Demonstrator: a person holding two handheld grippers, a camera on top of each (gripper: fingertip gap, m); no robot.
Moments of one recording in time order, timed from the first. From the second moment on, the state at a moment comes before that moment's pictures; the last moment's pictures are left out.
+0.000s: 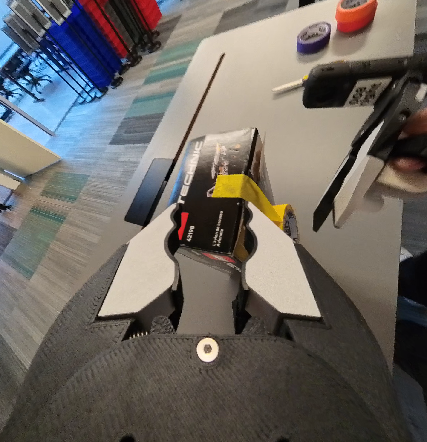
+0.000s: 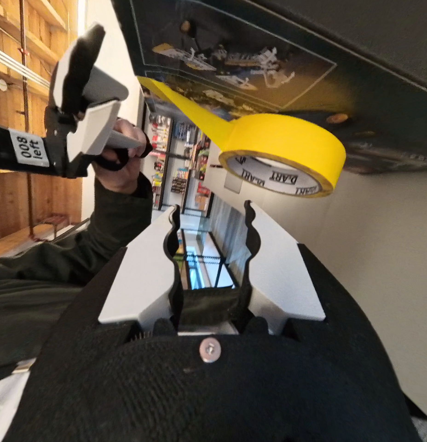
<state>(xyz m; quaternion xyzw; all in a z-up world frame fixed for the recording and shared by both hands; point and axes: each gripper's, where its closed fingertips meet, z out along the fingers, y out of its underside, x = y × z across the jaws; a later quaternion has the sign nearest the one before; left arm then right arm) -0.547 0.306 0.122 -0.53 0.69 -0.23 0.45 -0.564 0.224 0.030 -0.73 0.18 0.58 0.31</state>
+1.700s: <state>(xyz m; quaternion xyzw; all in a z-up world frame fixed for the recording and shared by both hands) -0.267 0.097 -0.066 -0.81 0.02 -0.59 0.00 -0.222 0.051 -0.097 -0.86 0.09 0.42 0.29</state>
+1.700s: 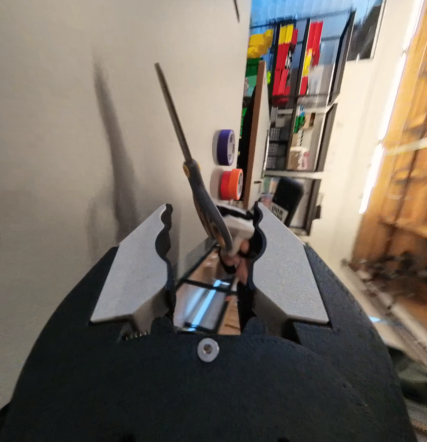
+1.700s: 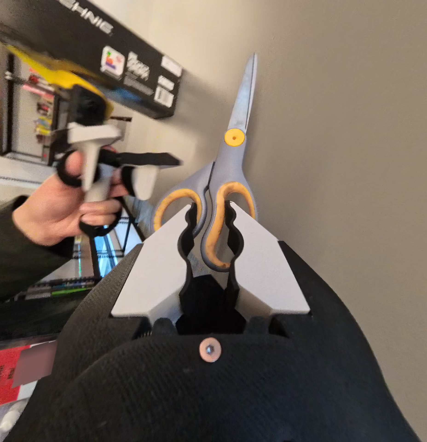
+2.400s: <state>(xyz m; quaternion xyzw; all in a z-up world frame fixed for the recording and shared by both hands) -0.257 0.085 -0.049 -0.84 -0.06 -0.53 0.03 -0.290 0.035 -0.083 -0.91 -0.22 0.31 0.15</state>
